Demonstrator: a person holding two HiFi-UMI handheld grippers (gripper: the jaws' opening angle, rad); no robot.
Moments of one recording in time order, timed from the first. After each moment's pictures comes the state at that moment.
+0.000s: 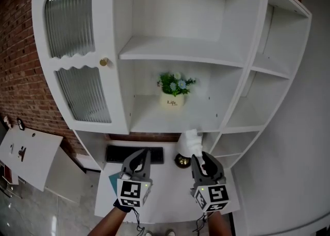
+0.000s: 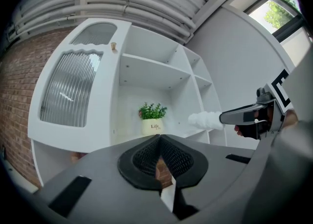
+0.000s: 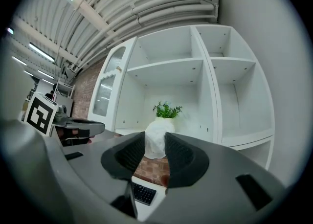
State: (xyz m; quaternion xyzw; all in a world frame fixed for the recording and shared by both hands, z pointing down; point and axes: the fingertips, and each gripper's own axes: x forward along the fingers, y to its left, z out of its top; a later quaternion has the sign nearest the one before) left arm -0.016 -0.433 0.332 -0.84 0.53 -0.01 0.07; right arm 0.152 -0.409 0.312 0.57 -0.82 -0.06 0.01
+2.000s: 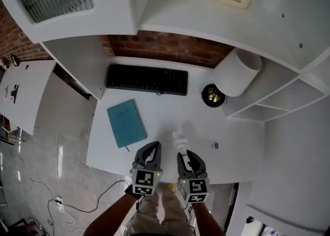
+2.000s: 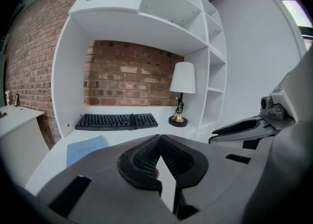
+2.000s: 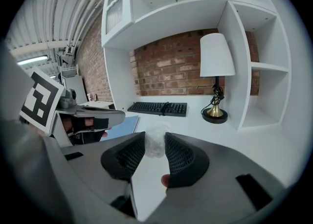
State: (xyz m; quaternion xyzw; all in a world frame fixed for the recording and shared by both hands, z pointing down) left arm -0.035 -0.392 0.738 -0.81 0.55 -0.15 -0.13; right arm 0.061 -0.369 0.744 0.49 -0.84 0.16 0.18
